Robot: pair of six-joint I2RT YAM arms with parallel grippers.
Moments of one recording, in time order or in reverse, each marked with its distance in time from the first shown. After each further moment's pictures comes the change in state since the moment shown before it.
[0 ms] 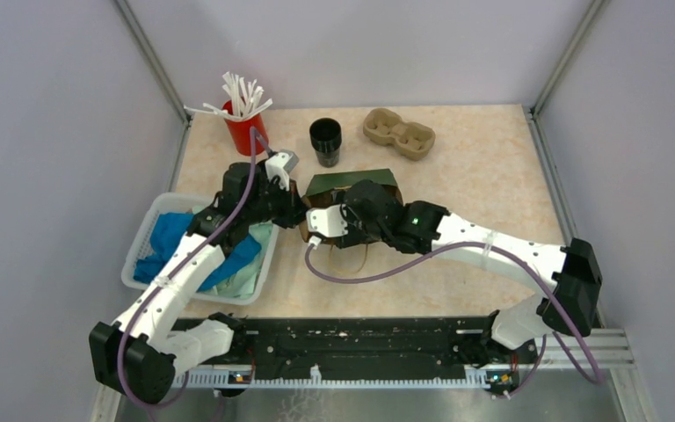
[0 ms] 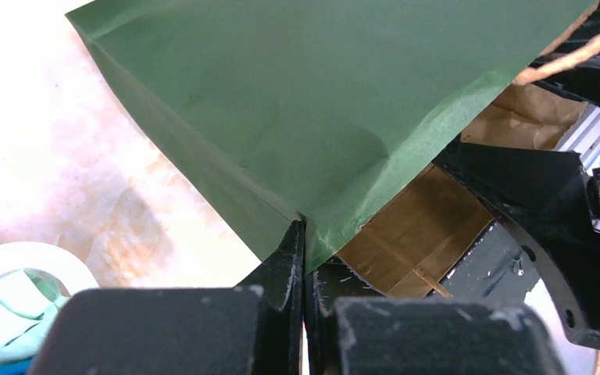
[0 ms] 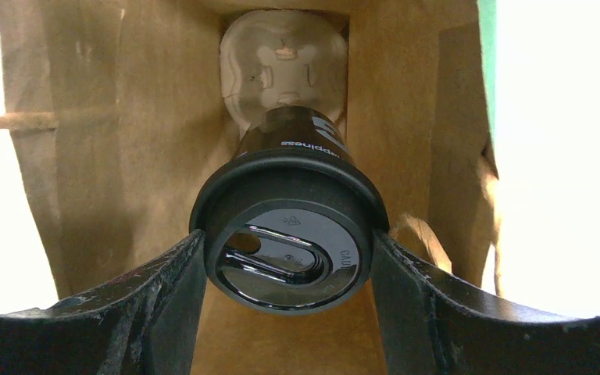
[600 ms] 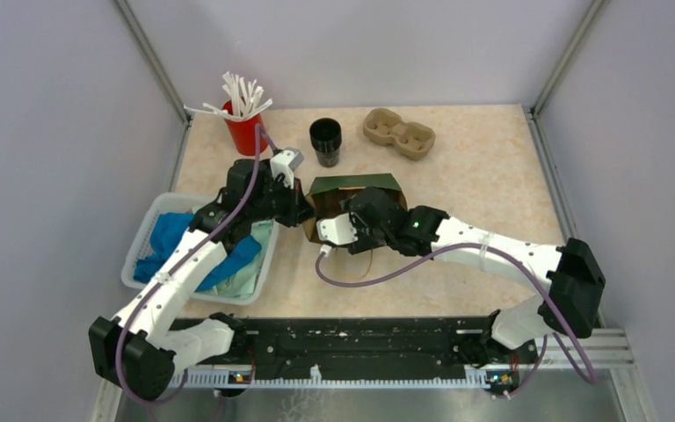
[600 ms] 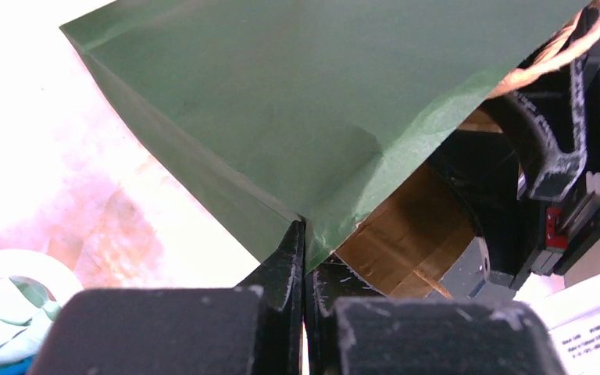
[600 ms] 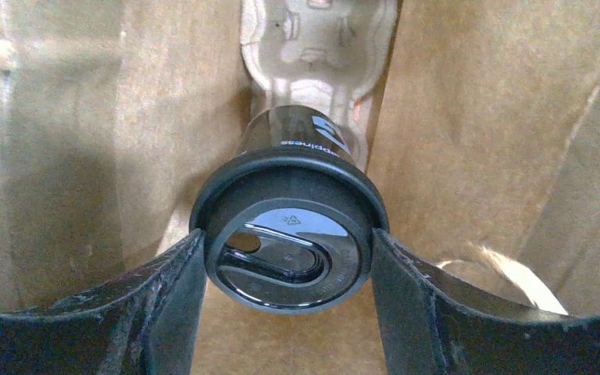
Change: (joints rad) left arm -0.038 0.010 0.026 -0.030 -0.011 -0.016; right arm -0.038 -0.006 -0.109 0.026 0.031 -0.078
